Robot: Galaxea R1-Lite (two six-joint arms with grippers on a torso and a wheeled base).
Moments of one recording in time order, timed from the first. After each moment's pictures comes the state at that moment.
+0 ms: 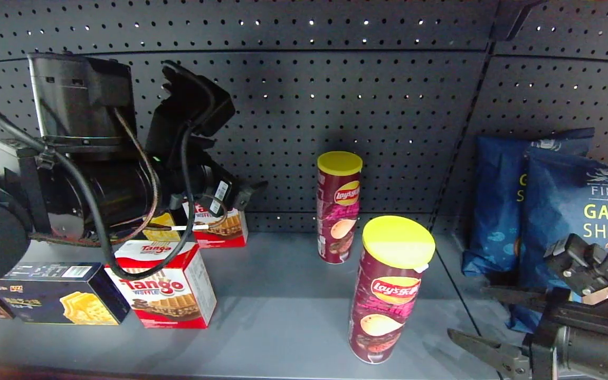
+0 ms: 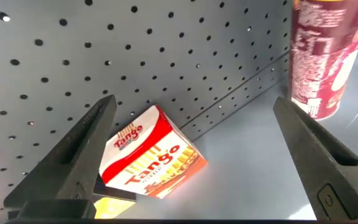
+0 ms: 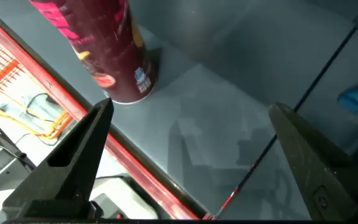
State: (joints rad) left arm -0.48 1.60 -1.10 -0.27 0.12 0.39; right arm 0.52 1.24 -0.40 -0.45 0.19 -0.06
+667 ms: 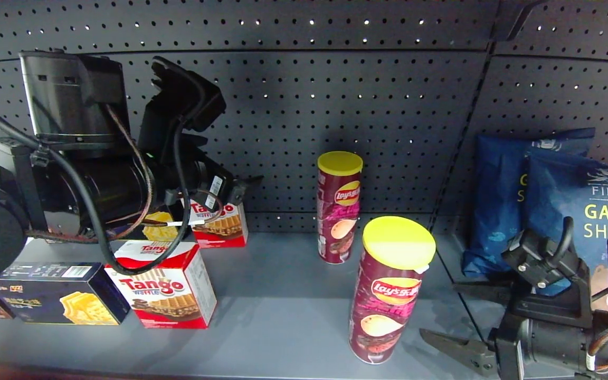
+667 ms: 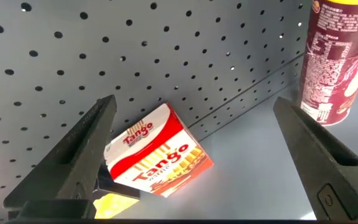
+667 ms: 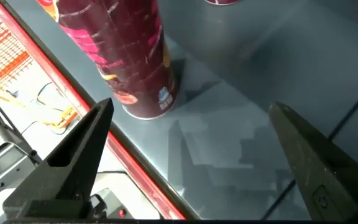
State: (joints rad) left arm -0.46 1.60 -1.10 -0.28 0.13 0.36; right arm 0.59 1.34 -0.47 -0.46 0.19 -0.06
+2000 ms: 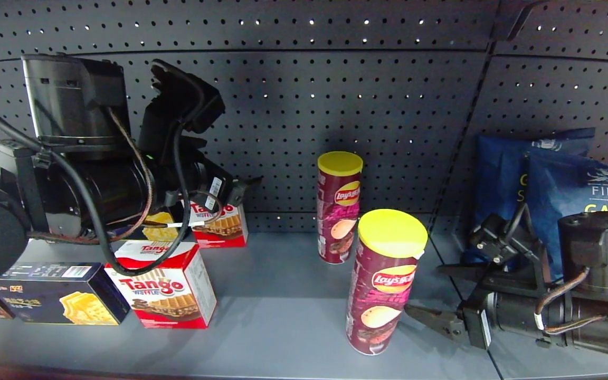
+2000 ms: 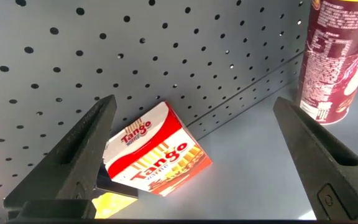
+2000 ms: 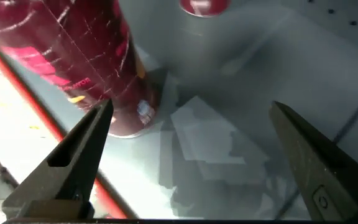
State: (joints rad) left arm -0.45 1.60 -1.09 -0.29 0.13 0.35; right arm 0.54 1.47 -0.55 -0.49 0.19 -0.11
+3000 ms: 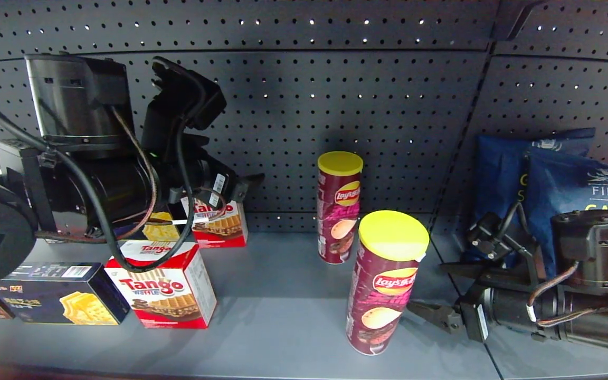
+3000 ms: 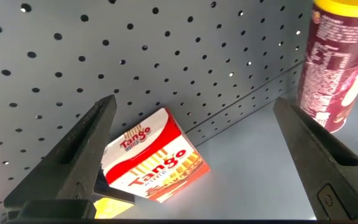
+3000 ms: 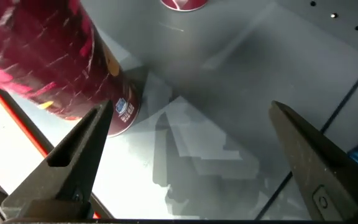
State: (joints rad) left arm -0.46 1.61 -1.09 -0.31 0.13 0.34; right arm 0.51 1.50 -0.56 -0.49 0.19 -0.13
